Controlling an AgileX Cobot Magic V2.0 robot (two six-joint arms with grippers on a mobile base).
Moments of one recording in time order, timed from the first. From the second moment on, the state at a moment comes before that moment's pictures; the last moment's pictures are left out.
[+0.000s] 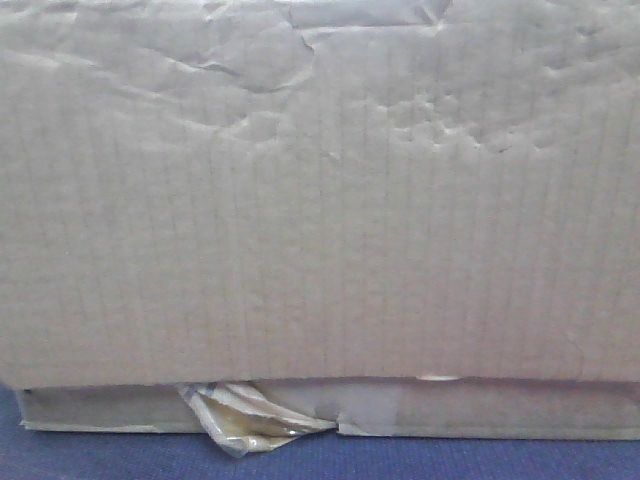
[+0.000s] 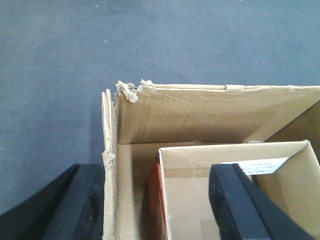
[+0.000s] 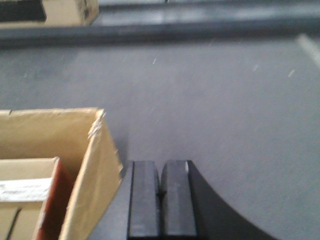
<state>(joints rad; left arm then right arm) -0.64 1.50 -1.89 0.42 1.23 -0.63 -0.01 0.93 -1.20 0.04 0.79 0.12</state>
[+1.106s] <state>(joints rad) -0.51 1.50 -1.66 0.27 1.23 -0.51 0.38 1.46 -1.63 -0.15 1.22 0.41</state>
